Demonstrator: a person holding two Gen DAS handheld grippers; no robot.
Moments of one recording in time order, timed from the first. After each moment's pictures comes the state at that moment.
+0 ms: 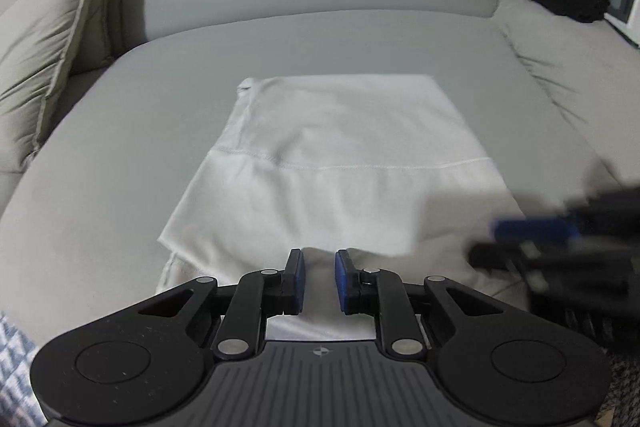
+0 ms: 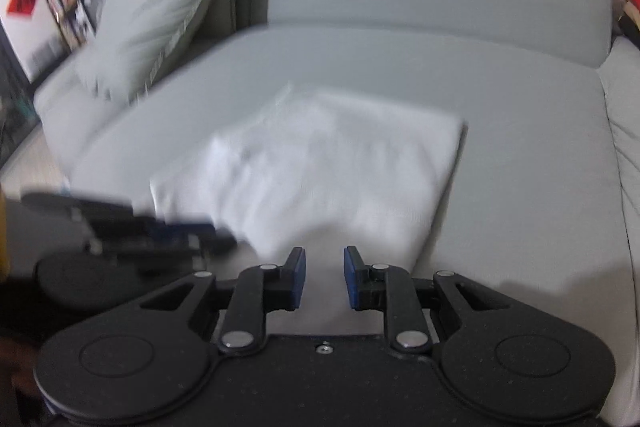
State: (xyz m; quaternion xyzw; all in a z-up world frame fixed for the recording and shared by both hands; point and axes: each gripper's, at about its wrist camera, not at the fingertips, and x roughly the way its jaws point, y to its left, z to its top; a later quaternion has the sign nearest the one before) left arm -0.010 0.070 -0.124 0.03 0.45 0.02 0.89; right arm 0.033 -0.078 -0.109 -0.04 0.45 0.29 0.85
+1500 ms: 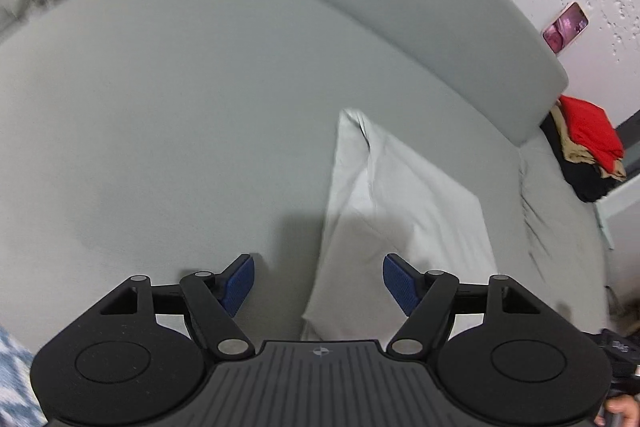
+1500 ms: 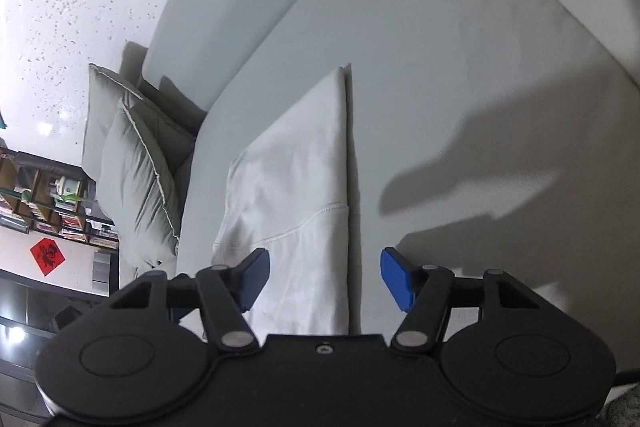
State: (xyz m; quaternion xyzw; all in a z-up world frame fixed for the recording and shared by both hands) left arm 0.028 0.235 -0.147 -0.29 0.46 -0.02 0.84; right arm 0.078 -0.193 -0.150 0.37 0.52 0.22 0.74
